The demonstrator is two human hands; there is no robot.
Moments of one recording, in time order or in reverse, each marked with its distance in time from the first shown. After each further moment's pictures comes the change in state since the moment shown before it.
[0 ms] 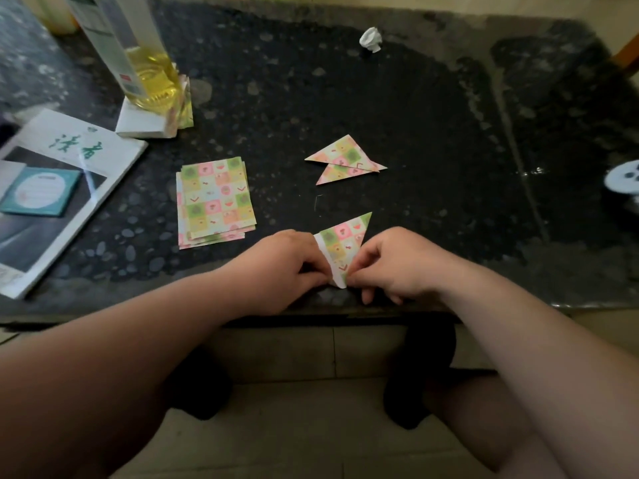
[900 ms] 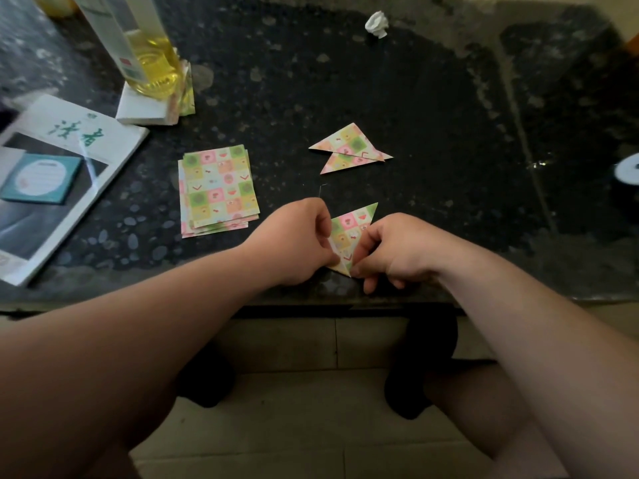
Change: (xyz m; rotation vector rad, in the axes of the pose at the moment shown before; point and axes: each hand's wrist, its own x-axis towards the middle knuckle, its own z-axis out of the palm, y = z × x) left_hand 0.018 0.020 -0.004 -0.184 0.139 -0.333; right_hand 0.003 -0.014 -0.003 -0.012 -0.019 0.129
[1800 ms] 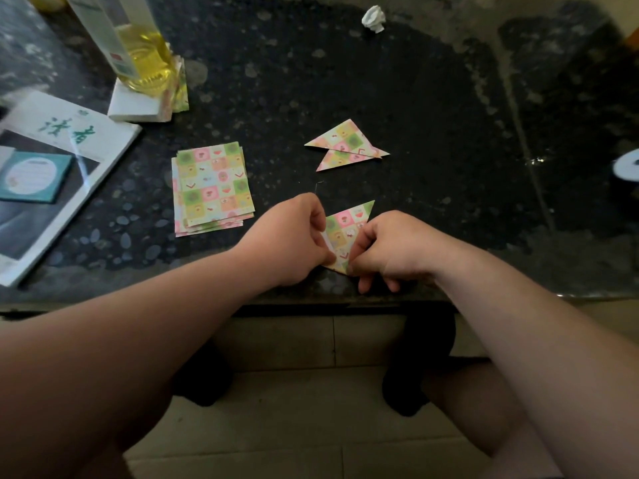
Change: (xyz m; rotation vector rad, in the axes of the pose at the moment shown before) left_hand -0.002 0.002 0.002 -0.051 -0.002 -0.046; right_hand 0.002 0.000 0.002 0.022 -0.004 0.000
